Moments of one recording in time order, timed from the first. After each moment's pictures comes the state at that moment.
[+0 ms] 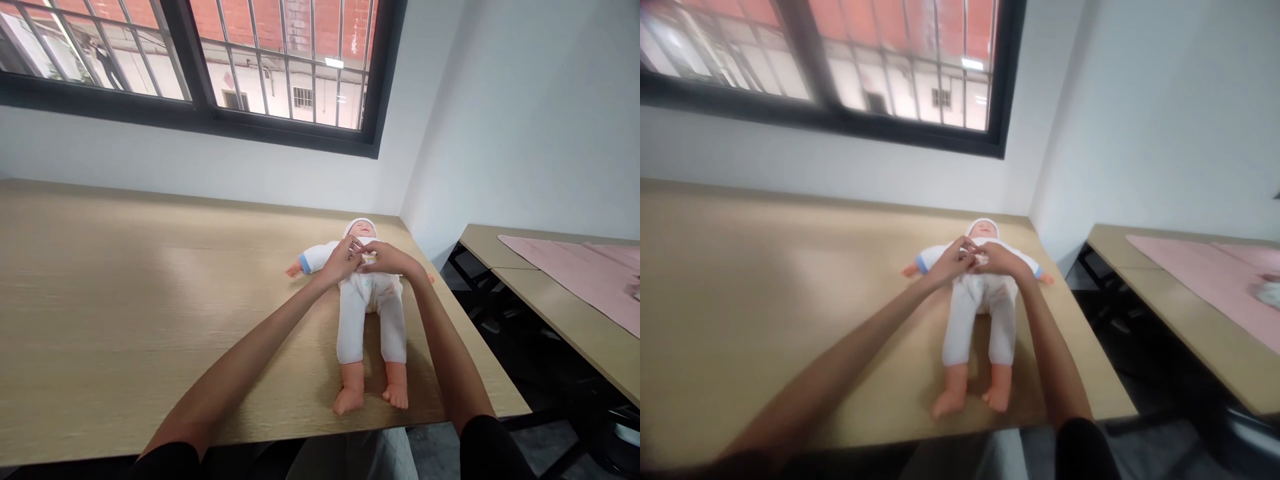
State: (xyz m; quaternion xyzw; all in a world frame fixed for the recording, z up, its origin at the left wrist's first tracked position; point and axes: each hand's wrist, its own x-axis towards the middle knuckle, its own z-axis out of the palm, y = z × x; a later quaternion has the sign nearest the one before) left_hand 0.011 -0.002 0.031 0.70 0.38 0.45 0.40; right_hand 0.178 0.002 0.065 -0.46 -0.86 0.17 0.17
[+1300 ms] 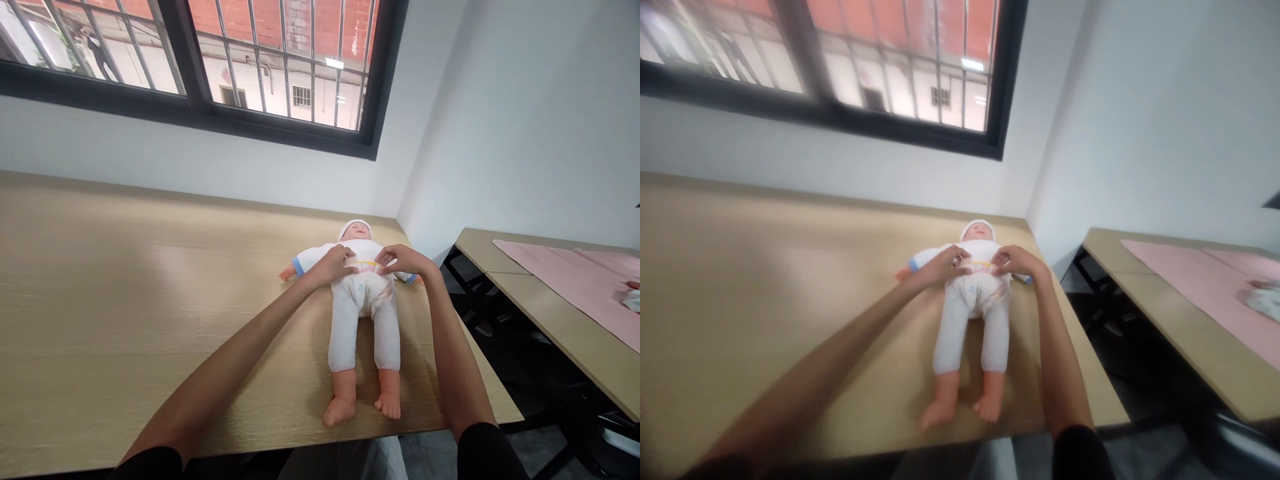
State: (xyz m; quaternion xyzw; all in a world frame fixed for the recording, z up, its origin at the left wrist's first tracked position) left_hand -0.003 0.011 0.033 0.81 0.45 0.29 0.25; right_hand 0.239 0.026 0.056 -0.49 -0.81 0.29 0.16
